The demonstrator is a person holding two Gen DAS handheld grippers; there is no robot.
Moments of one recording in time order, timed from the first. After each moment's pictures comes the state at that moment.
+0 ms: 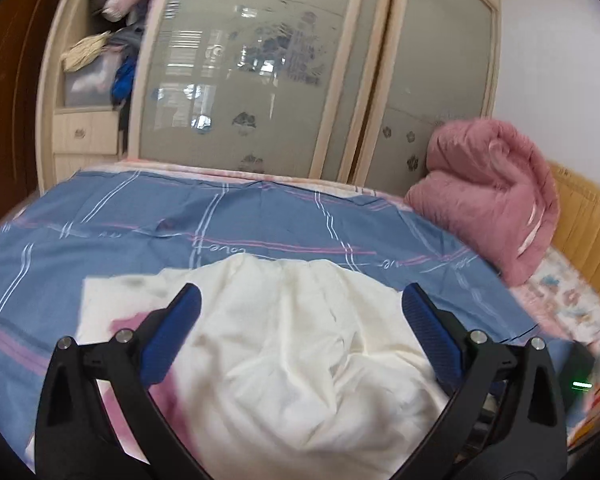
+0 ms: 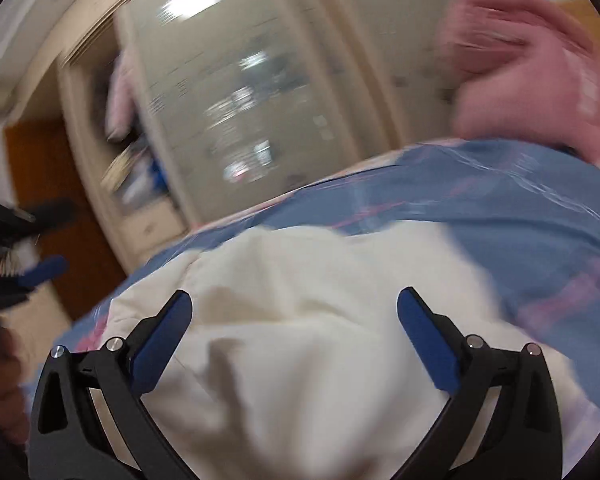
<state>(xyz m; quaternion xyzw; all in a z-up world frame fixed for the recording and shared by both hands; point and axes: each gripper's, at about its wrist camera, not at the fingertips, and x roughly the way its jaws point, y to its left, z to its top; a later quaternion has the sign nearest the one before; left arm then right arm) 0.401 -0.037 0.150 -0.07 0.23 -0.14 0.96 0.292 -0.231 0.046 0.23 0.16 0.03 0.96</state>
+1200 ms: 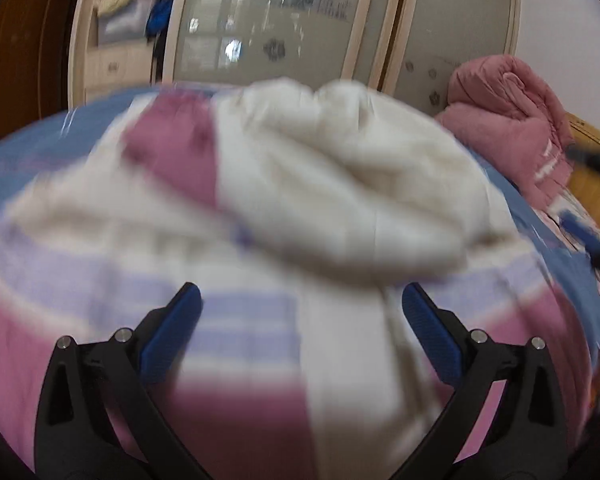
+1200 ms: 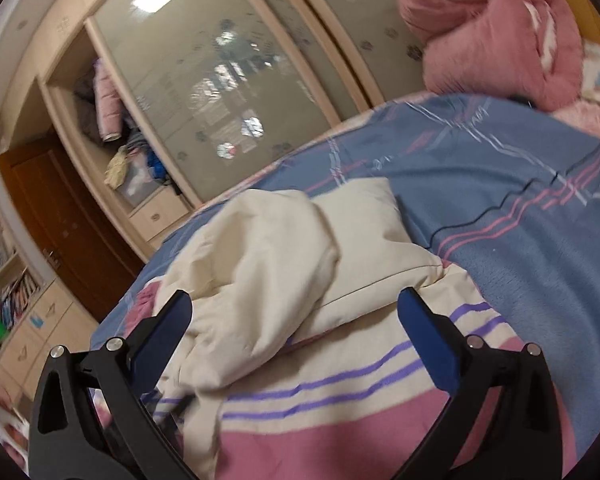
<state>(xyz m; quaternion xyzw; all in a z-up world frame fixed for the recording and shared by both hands) 0.254 -0.025 0.015 -0.07 0.31 -0.09 0.94 0.206 -0.238 0.083 0.24 0.22 0.07 0.94</state>
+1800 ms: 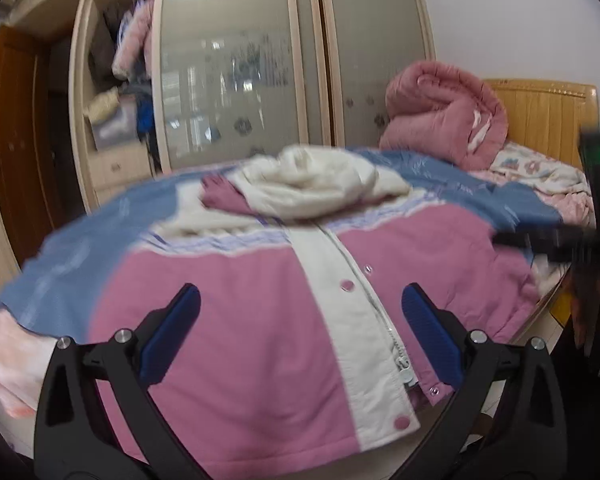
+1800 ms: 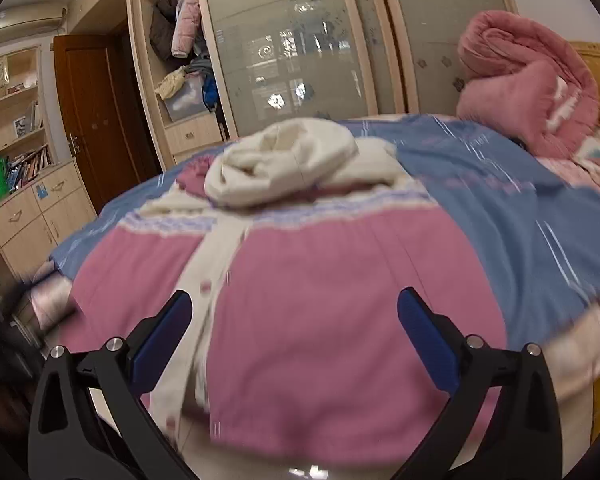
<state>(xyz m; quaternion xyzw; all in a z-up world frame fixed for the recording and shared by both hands) 0.003 0.005 0.080 0.07 0.18 -0.12 0.97 -0.007 -0.214 0.046 0.07 0.26 0.10 0.96</state>
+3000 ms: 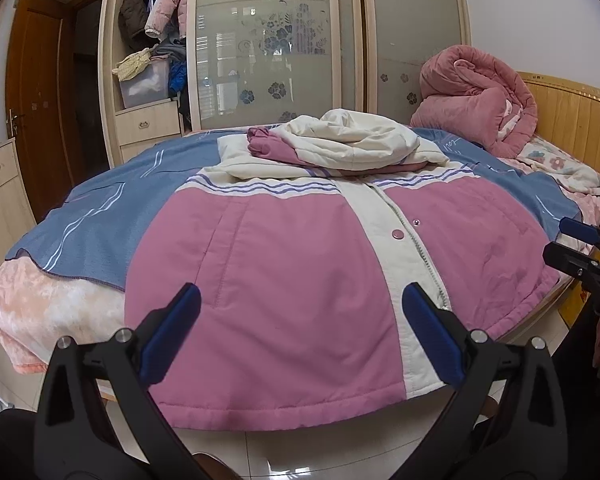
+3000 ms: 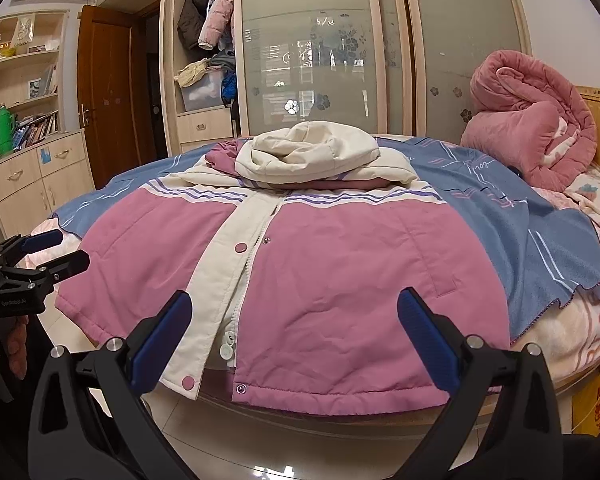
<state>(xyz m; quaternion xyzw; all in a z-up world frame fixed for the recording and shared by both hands) 0.005 0.044 0.050 0.04 0.24 -0.08 0.97 -0.039 -0.162 0.035 0.01 0.23 0.10 0.97</state>
